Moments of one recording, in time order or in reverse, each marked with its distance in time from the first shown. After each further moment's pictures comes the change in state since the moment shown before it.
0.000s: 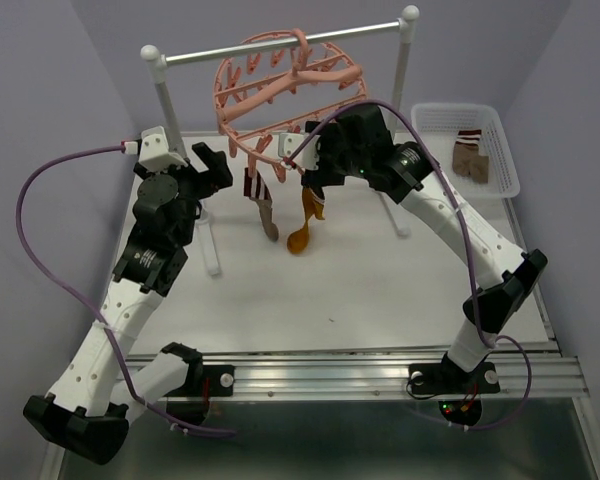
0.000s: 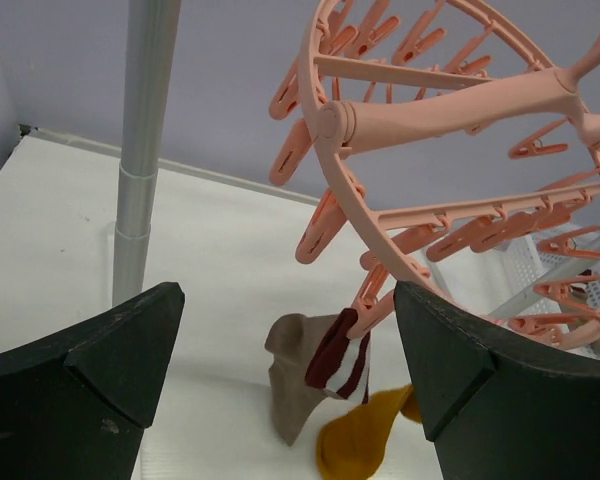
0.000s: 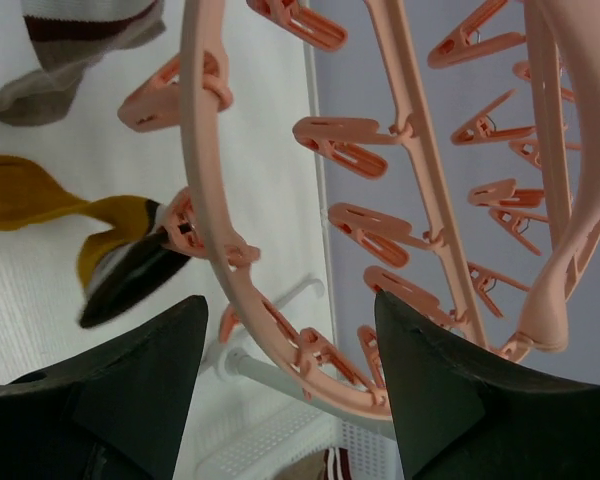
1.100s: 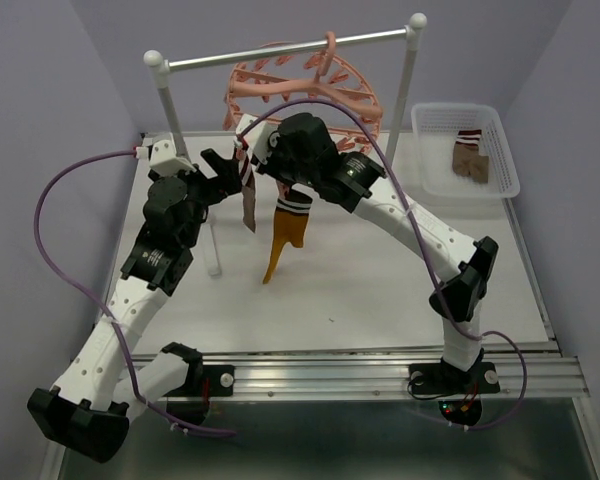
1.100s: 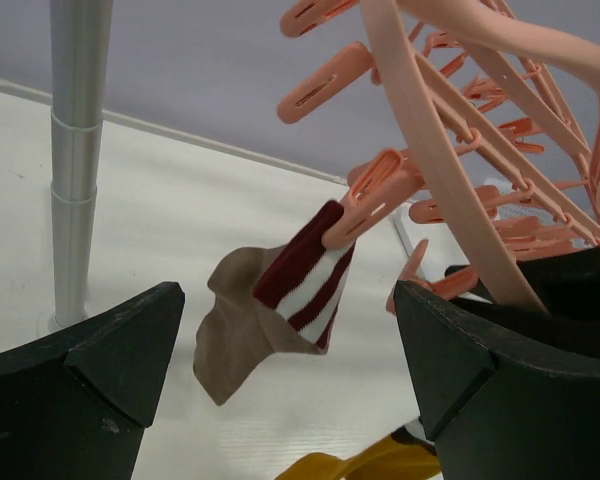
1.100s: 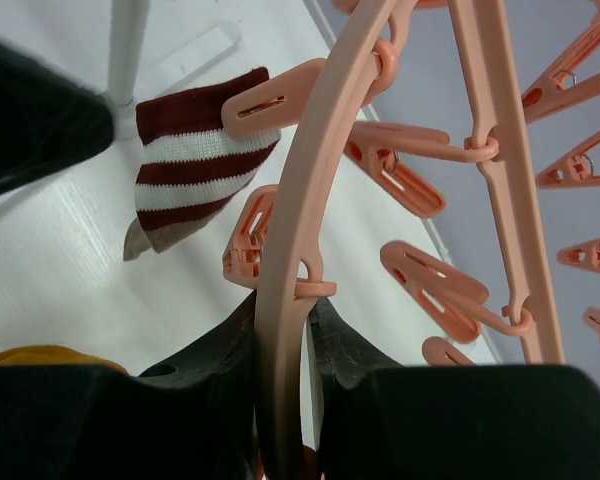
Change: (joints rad) left arm 0.000 0.008 -0.065 0.022 0.088 -0.098; right arm 0.166 0.190 0.154 0.122 0.150 0.534
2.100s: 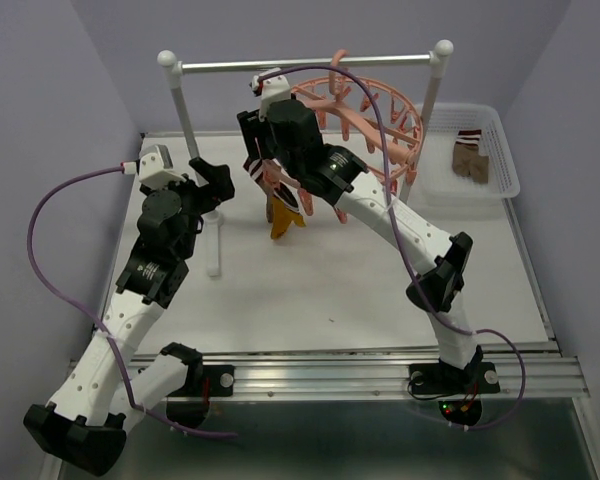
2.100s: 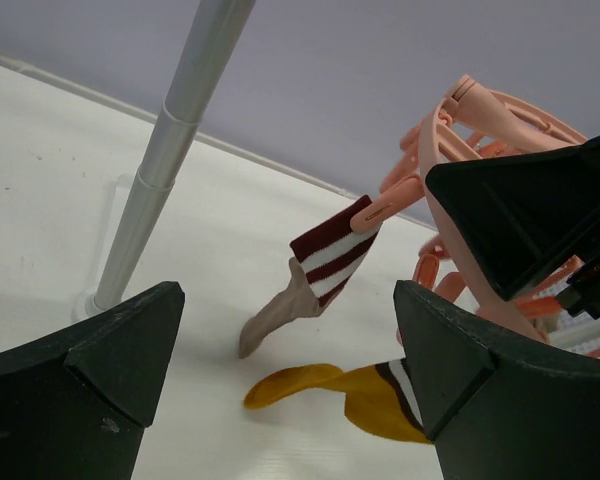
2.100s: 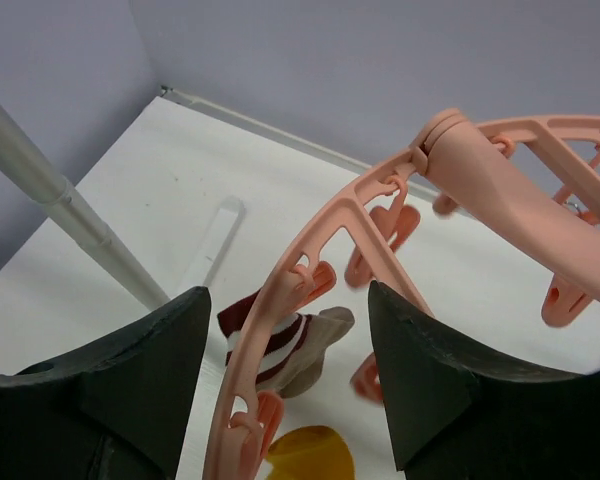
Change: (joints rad) left arm 0.000 -0.080 -0.062 -0.007 -0.067 -0.067; right arm 0.014 0.177 0.251 0.172 0.336 0.550
